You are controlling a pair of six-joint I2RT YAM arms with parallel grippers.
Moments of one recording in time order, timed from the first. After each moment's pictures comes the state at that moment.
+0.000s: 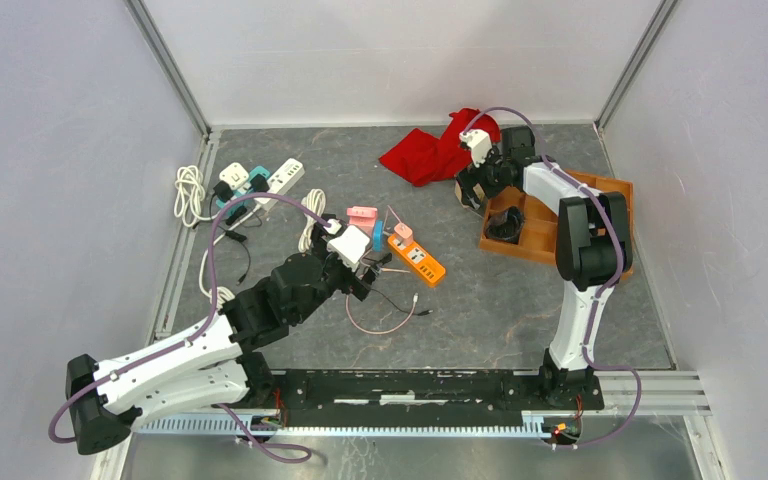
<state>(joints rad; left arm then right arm) -1.02 0.81 0.67 -0.09 -0.39 0.12 0.14 2.05 1.48 -0.34 -0.38 -0.52</state>
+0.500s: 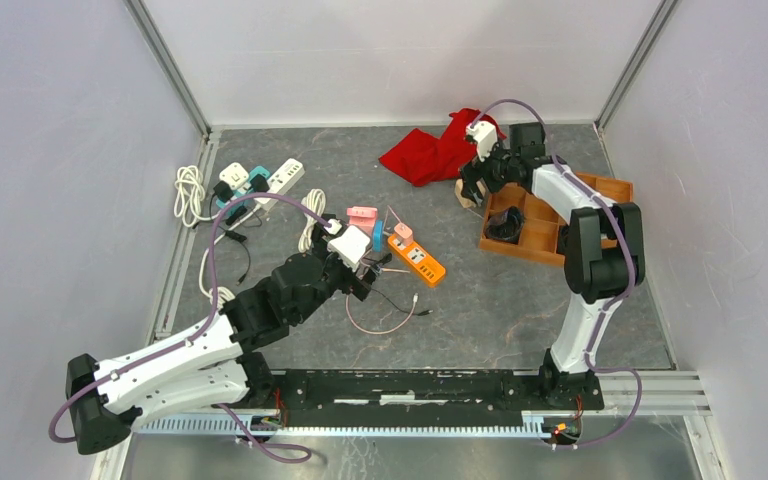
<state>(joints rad) -1.02 0.81 0.66 -0.09 -0.39 0.12 0.12 1.92 1.42 -0.29 -0.47 -0.51</state>
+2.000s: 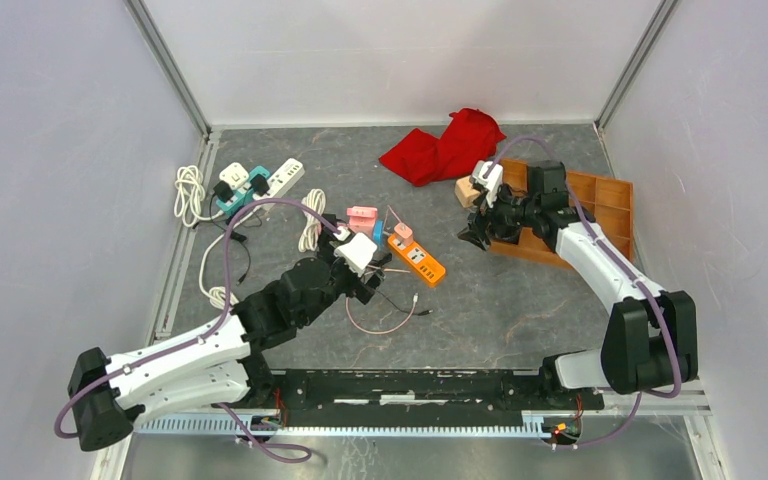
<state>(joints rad) -1.02 0.85 0.59 0.00 -0.39 0.15 0.17 1.37 0.94 -0.27 -0.75 -0.61</state>
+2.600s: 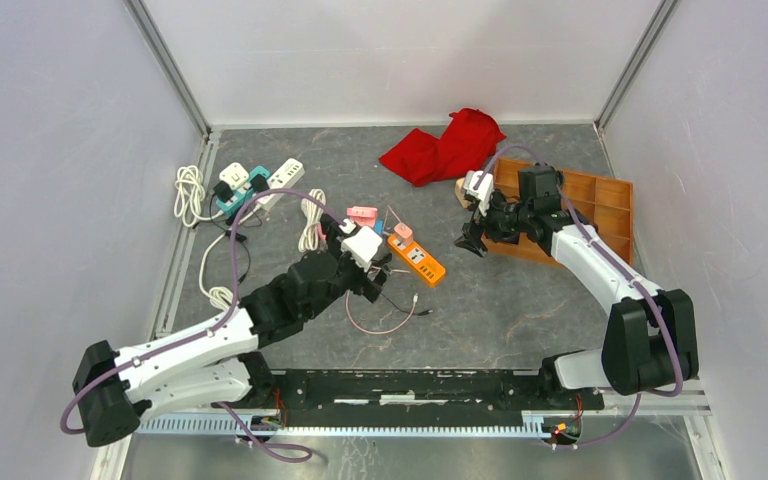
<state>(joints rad) -0.99 0.92 0.62 0.02 -0.31 0.09 0.22 1.37 0.92 -0.28 -0.73 -0.69</state>
